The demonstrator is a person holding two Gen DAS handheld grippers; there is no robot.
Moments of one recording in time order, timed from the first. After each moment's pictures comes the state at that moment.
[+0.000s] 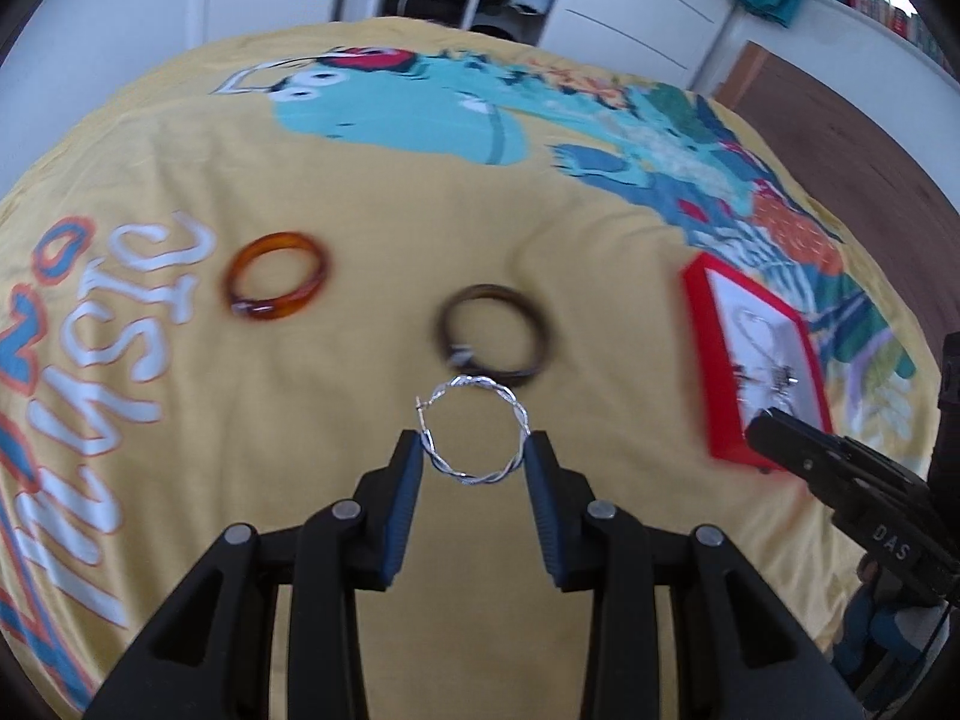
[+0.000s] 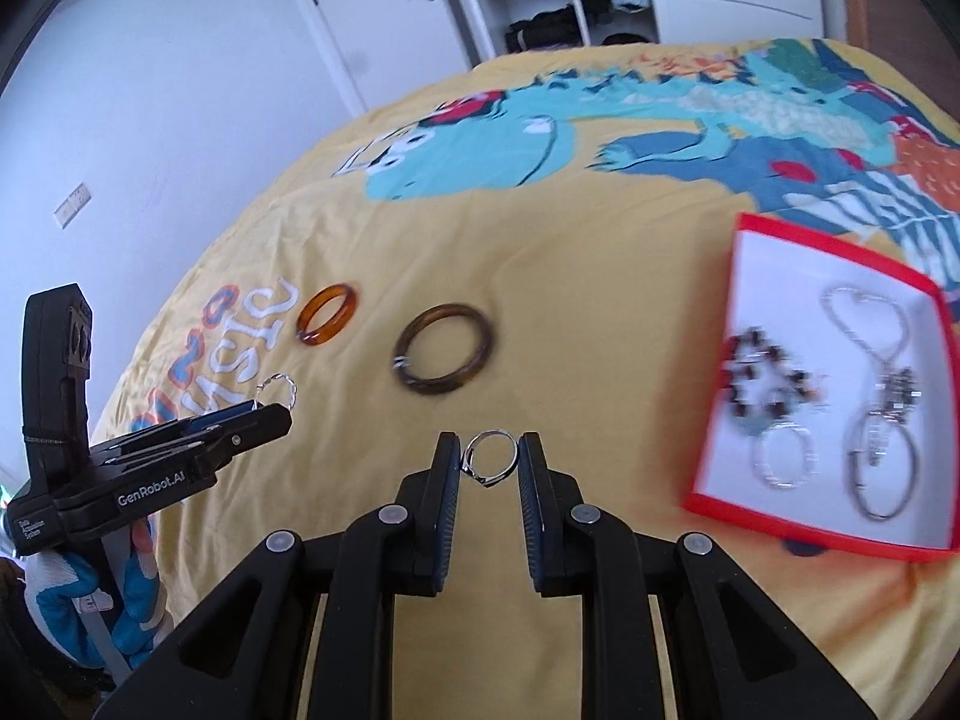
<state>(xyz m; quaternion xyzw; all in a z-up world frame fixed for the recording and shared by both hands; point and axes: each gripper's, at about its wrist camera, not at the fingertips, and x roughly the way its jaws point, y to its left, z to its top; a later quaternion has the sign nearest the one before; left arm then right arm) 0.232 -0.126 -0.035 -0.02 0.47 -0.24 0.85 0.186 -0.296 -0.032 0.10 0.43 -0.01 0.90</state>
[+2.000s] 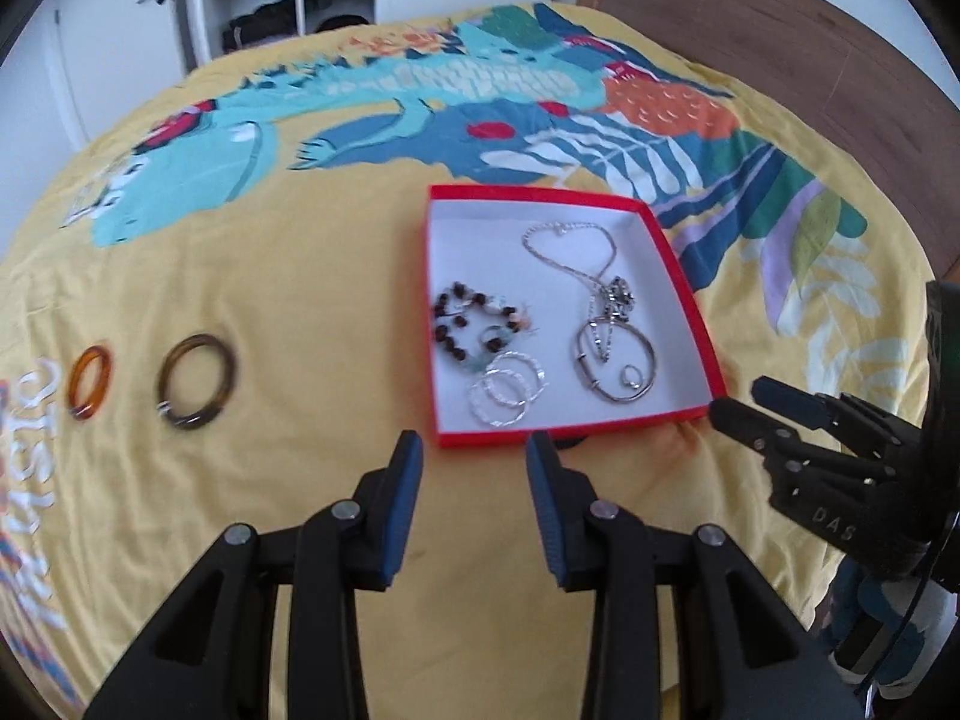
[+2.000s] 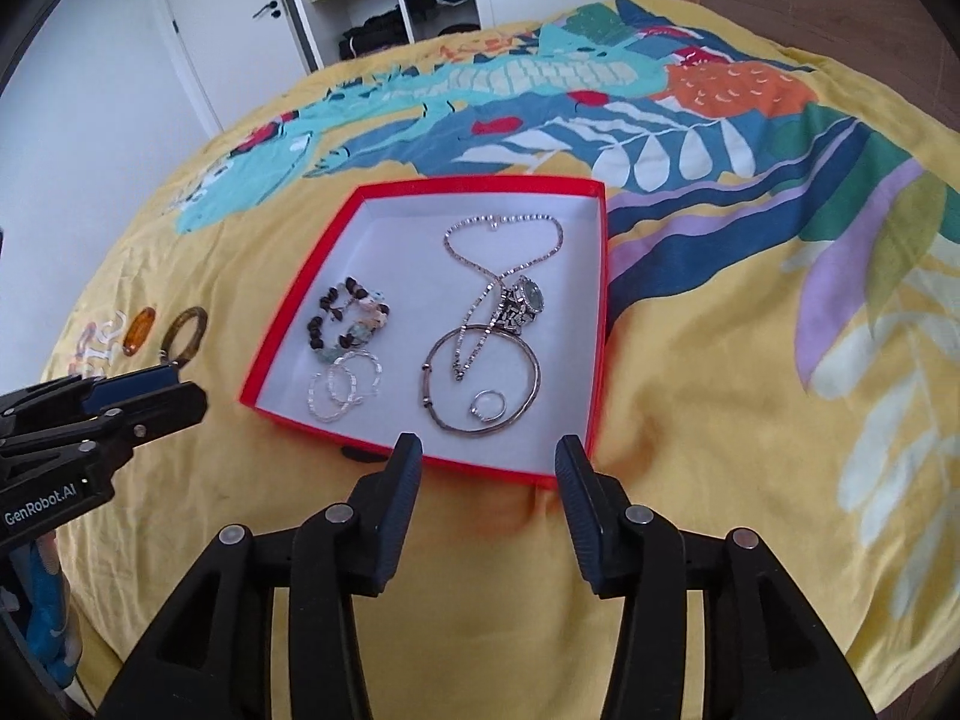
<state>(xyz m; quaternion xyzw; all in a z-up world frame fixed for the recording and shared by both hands) 0.145 -0.323 0.001 0.12 0.47 -0.30 0.82 0.081 -0.455 -0.019 0.12 0.44 -0.16 0.87</state>
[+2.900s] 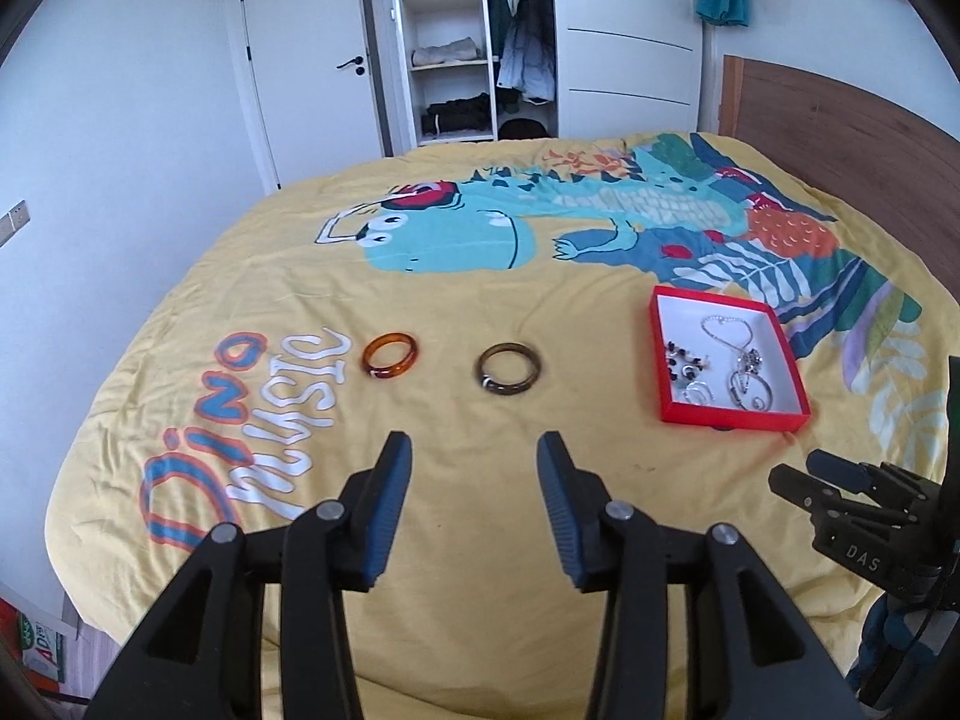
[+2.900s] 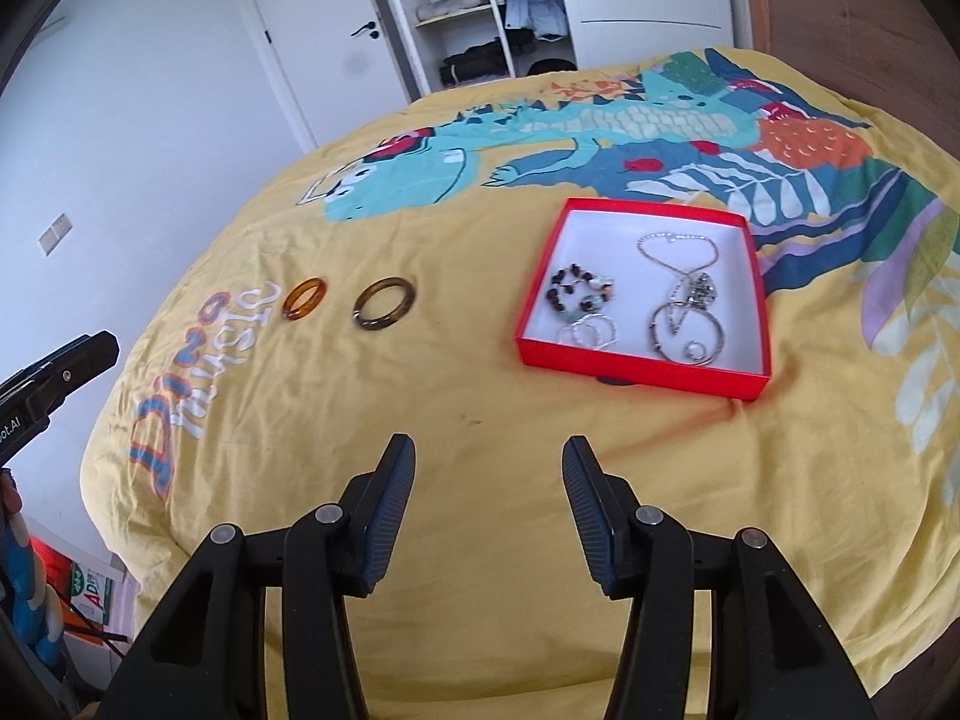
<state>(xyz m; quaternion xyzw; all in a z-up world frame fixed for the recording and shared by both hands) 0.053 -0.122 0.098 0.09 0.35 -0.13 0.92 0.035 -0.297 0.021 0.11 0.41 -0.07 0.90</state>
